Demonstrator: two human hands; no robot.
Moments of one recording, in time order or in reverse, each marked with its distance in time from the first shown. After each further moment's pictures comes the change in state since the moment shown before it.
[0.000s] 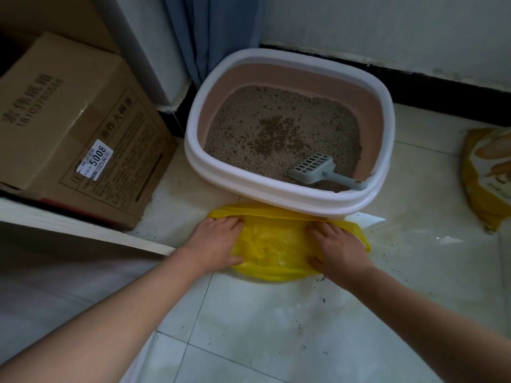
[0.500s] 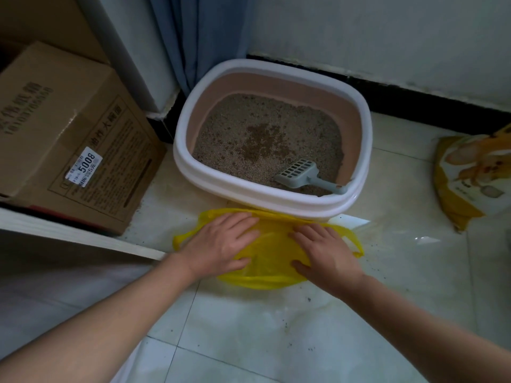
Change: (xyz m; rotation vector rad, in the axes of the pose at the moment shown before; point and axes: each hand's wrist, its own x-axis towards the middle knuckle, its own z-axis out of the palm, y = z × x) left_hand 0.001 0.015 -0.012 -0.010 0.546 0.377; right_hand -0.020 -0.003 -0.019 0.026 0.189 -0.116
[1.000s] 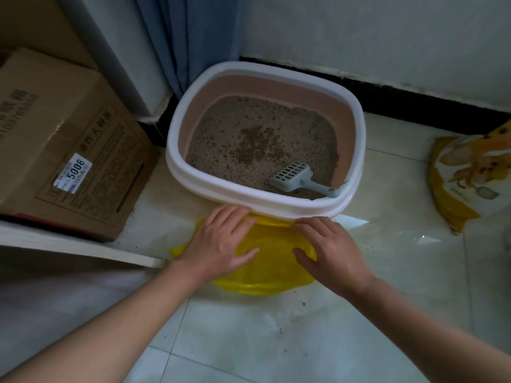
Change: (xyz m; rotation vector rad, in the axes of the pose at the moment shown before) left_hand 0.015 0.013 0.002 0.001 0.142 -0.200; right_hand -0.006 0.016 -0.012 0.136 0.281 -0.034
